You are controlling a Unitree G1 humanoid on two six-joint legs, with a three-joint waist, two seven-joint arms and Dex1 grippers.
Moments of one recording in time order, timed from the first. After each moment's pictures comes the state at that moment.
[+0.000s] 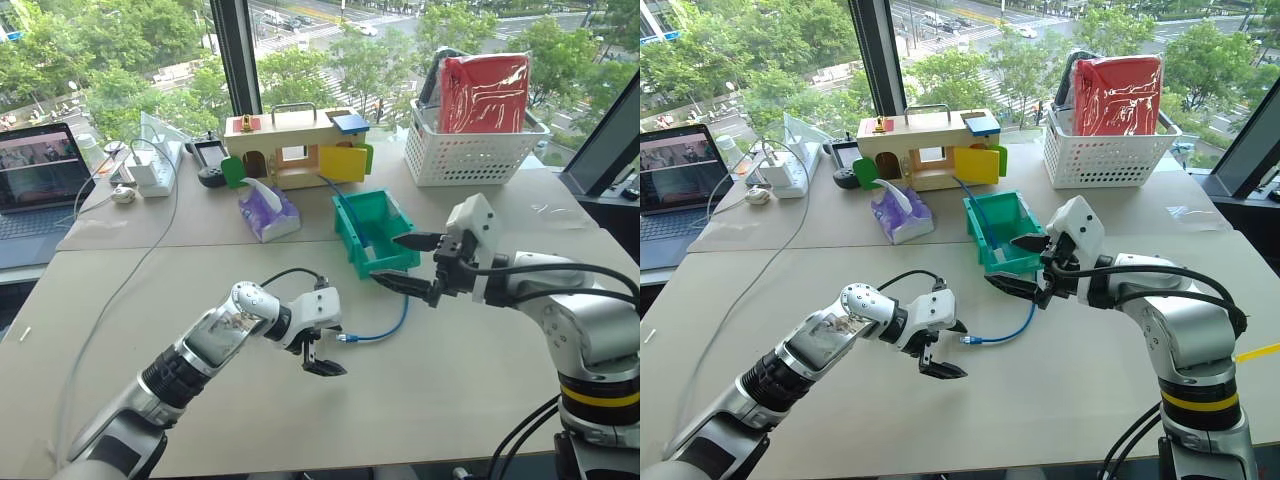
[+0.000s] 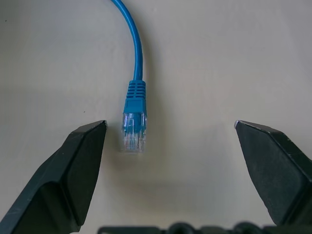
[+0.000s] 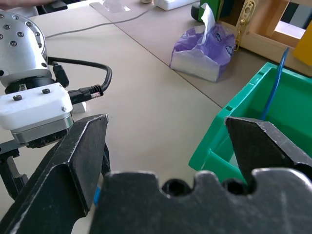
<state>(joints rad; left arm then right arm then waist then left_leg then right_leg) -0.64 0.55 -0.53 -0.15 -0.16 0.73 -1.11 -0.52 -0.64 -0.11 -0.44 0.46 0.90 0.87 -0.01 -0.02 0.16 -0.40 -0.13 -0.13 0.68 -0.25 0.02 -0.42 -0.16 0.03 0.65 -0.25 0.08</state>
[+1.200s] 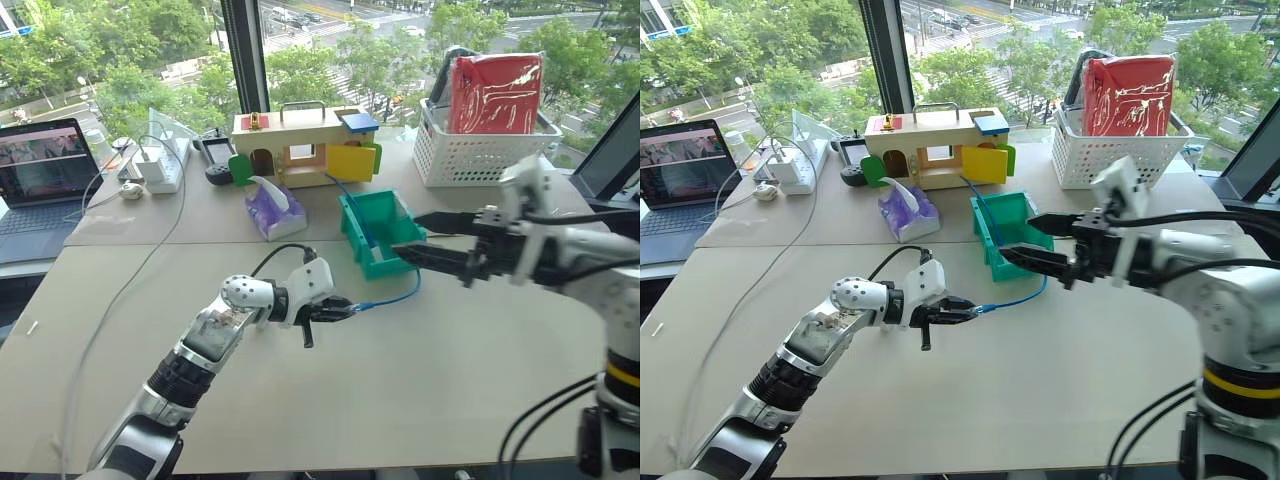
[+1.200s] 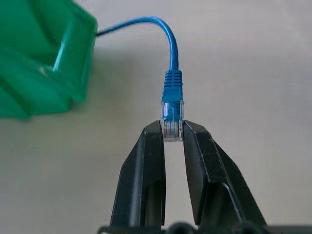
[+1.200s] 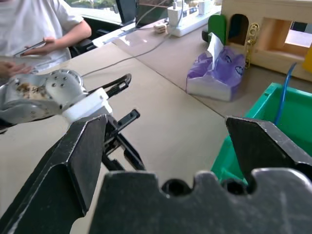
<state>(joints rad) -0.58 0.42 -0.34 -0.08 -0.22 0.42 -1.01 -0.62 -0.86 -0.40 -0.44 0.89 1.18 0.86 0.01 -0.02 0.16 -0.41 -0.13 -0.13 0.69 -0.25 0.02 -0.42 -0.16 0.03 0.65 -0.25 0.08</state>
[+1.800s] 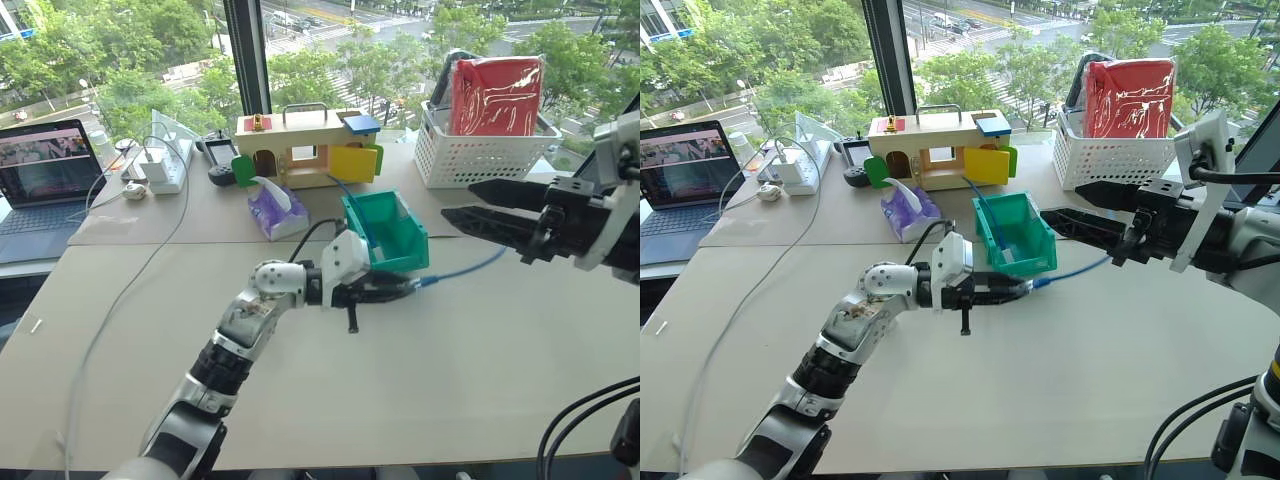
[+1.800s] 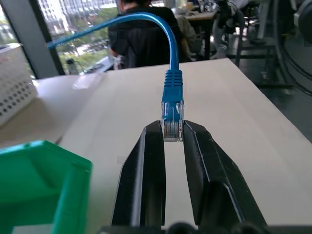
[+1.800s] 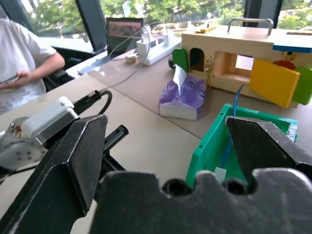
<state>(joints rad) -0.74 0.16 -0.28 0.11 -0.21 0.15 -0.89 -0.61 -0.85 -0.55 -0.45 1.15 1.26 0.48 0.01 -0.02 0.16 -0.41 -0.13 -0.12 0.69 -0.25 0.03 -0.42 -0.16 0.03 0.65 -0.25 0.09</state>
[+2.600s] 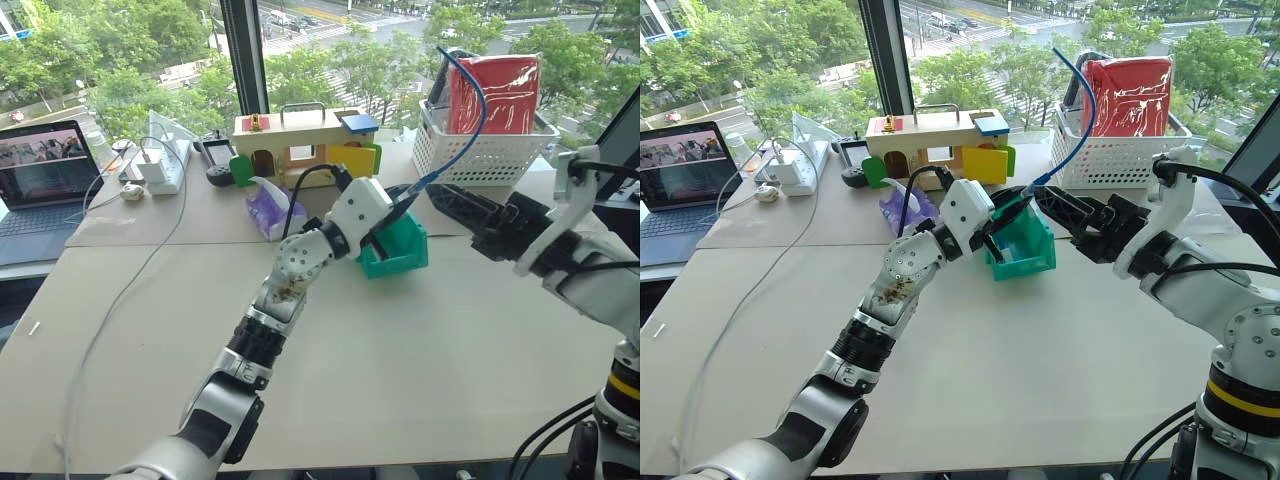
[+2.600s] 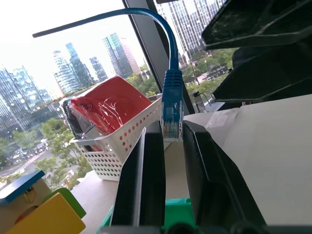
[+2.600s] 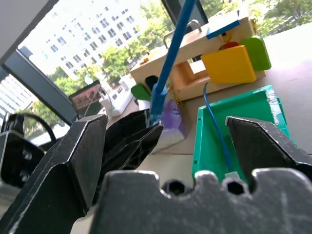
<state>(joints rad) -0.80 0.03 -0.23 0.21 0.00 -0.08 -0.53 -0.54 -0.62 -0.40 -0.36 1.63 0.92 -0.32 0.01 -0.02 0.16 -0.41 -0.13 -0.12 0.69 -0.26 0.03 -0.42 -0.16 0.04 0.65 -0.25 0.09</state>
